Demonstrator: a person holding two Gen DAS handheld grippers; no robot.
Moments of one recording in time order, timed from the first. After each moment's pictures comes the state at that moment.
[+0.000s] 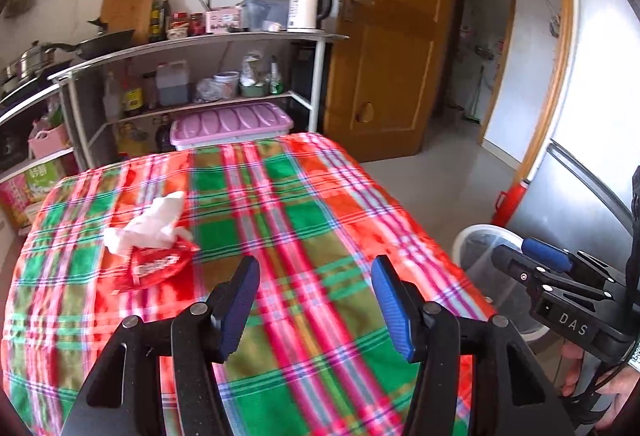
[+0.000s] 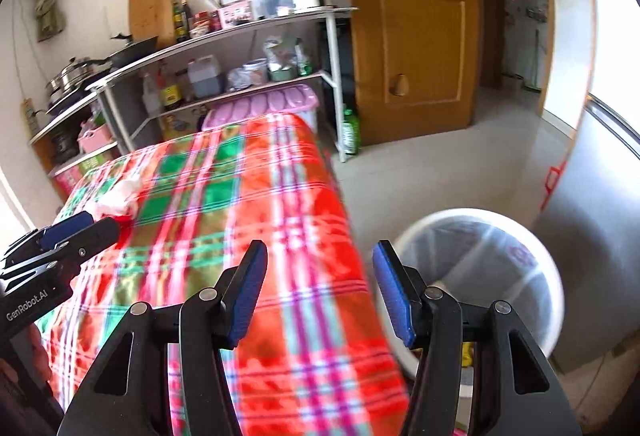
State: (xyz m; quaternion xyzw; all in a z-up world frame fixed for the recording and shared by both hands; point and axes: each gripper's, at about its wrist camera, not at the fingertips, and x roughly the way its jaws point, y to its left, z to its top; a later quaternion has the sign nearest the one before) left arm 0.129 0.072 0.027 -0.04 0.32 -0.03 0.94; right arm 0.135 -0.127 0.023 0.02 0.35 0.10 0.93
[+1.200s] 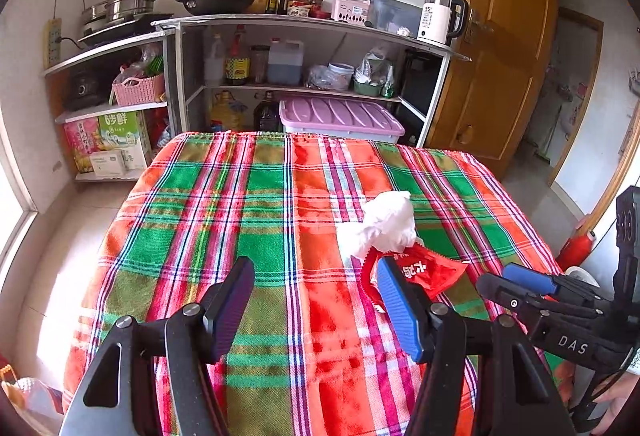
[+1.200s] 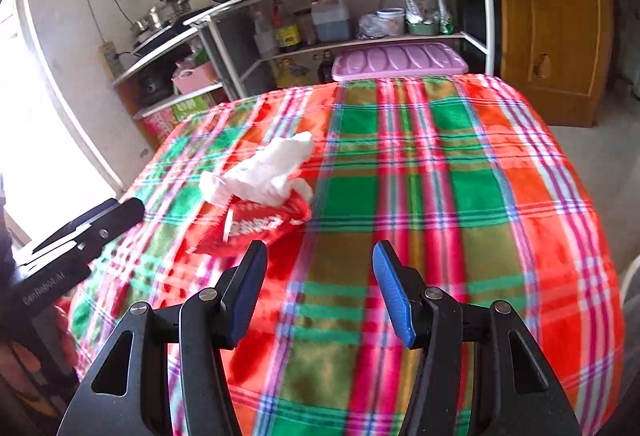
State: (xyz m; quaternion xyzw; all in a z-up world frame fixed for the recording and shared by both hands) left arm 0.123 0.263 0.004 -0.10 0.33 0.10 0.93; right arm 0.197 0.077 -0.017 0.02 0.41 0.29 0.86
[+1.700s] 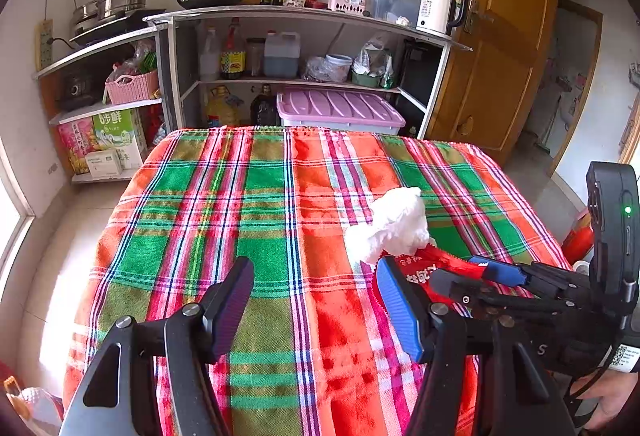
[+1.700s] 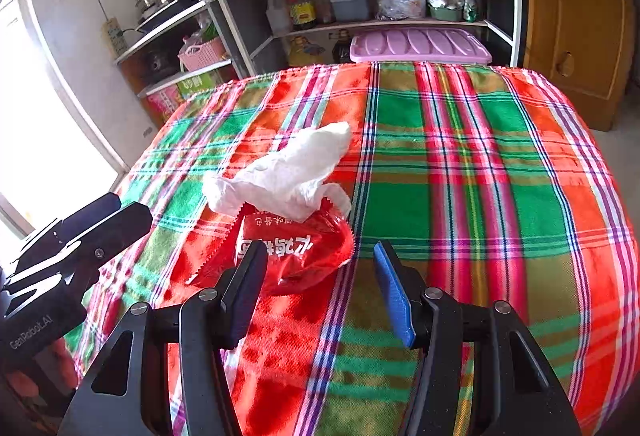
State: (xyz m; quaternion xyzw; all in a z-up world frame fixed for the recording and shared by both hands) left arm 0.142 0.271 -0.005 -0.10 0.35 0.09 0.93; right arm 0.222 0.126 -0.037 -0.02 0.44 0.30 0.84
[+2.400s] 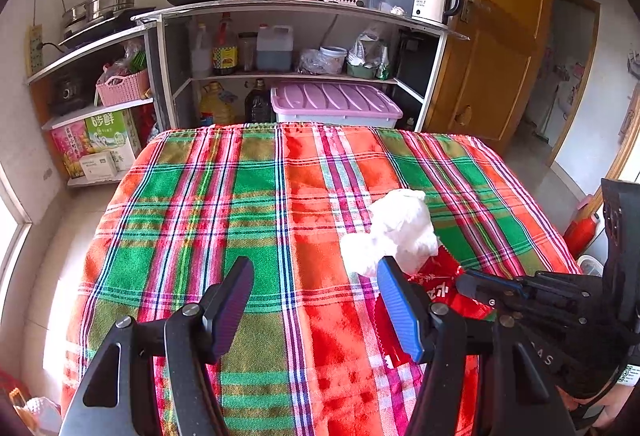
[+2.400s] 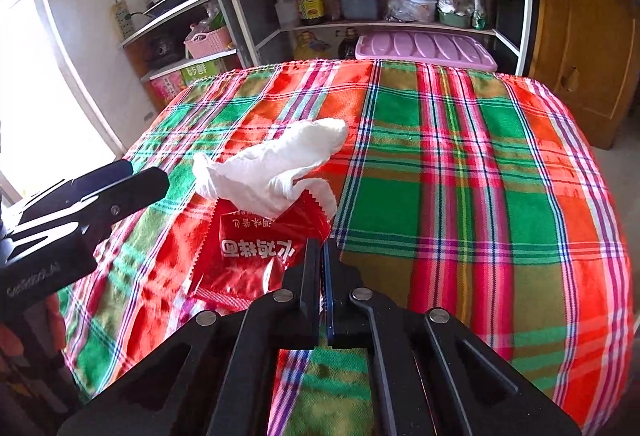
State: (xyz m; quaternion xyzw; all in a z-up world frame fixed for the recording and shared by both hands) left arm 0.161 0.268 -0.009 -0.09 0.36 0.08 0.92; right arm 0.217 0.111 -0.036 -0.05 0.43 0.31 0.85
